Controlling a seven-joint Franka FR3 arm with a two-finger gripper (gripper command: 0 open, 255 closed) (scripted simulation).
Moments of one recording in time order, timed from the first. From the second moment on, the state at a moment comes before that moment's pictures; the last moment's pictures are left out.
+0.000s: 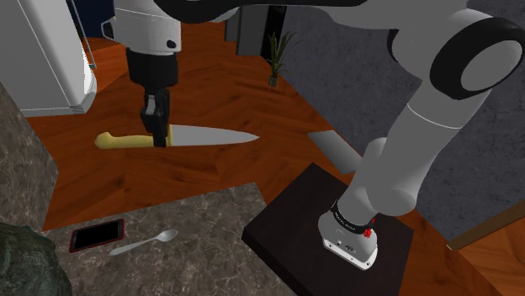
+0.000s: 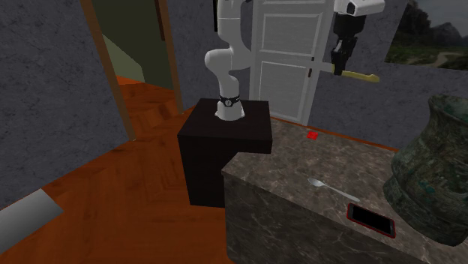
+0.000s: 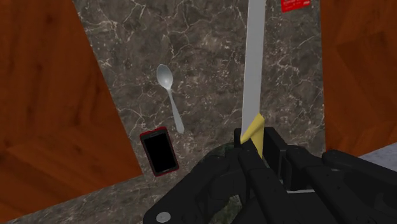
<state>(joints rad) 0.37 0.04 0.35 -1.71 0.19 1.73 -0.21</state>
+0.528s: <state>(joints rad) 0.49 0.16 0.44 -1.57 0.13 1.74 0.00</state>
